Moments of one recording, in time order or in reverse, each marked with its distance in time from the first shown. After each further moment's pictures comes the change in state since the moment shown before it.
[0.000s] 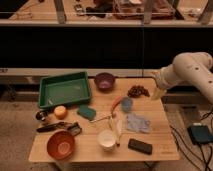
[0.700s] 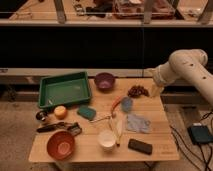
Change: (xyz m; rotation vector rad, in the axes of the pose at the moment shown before) arm 0.001 -0.007 0.018 -0.037 0.008 -0.004
